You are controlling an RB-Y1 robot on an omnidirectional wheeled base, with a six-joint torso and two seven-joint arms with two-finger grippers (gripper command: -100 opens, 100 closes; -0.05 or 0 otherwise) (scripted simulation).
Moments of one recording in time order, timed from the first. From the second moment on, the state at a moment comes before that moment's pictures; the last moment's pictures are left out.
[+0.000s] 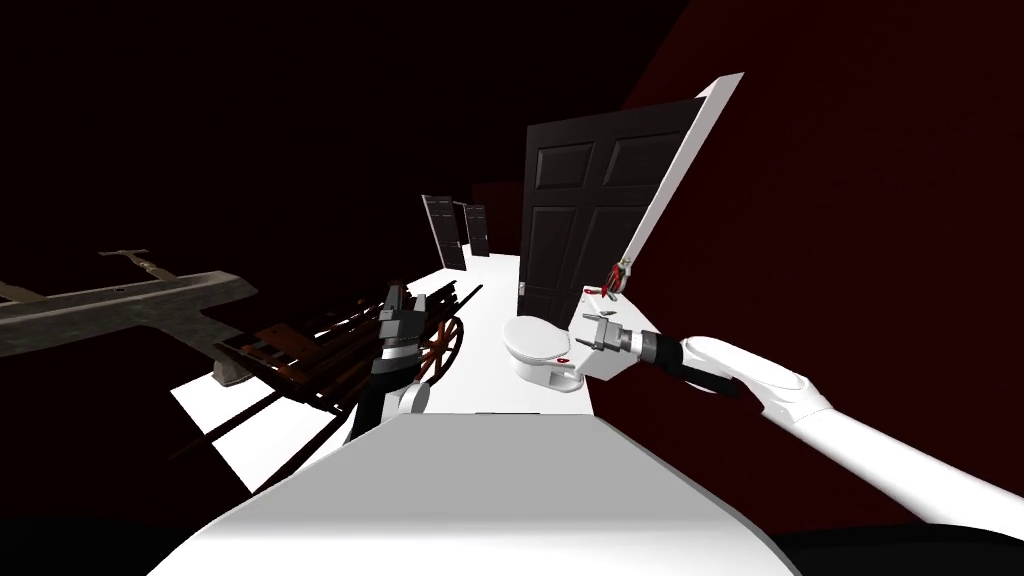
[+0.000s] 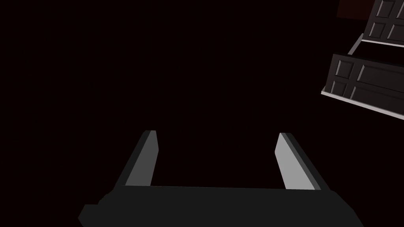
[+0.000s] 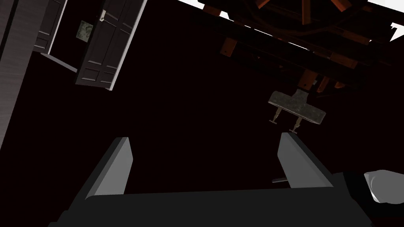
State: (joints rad) left arm 0.45 0.02 0.00 -2.25 0.05 -0.50 0.00; right arm 0.34 -1.25 -0.04 -1.82 0.62 -0.69 0.40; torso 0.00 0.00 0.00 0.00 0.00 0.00
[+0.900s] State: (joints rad) left arm 0.45 0.02 0.00 -2.26 0.05 -0.50 0.00; right arm 0.44 -1.47 -0.06 -1.64 0.75 -0.74 0.43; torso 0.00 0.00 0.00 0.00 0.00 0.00
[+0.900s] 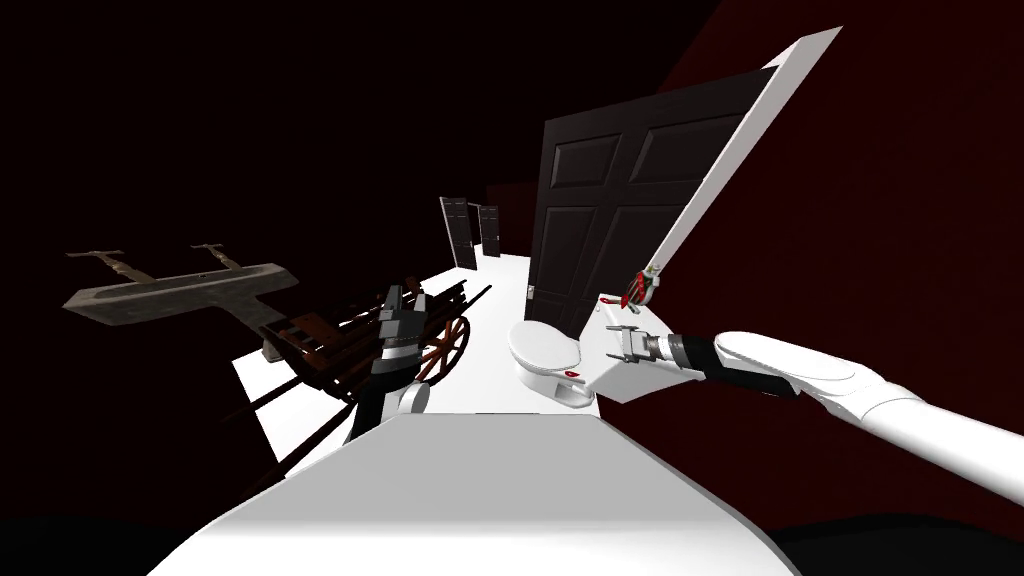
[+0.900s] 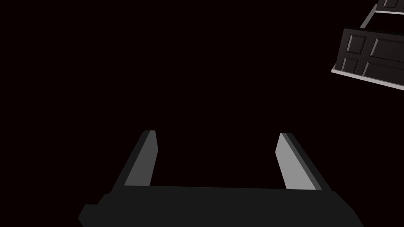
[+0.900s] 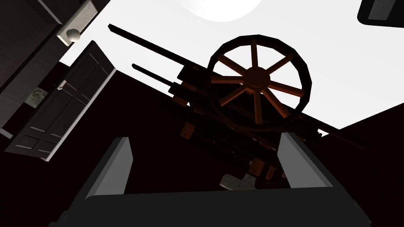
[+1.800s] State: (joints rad) left arm 0.45 0.02 0.00 -2.26 0.05 -0.50 0.00; right arm 0.61 -1.65 -0.11 -1.47 0.86 -0.78 0.47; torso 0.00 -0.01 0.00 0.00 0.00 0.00
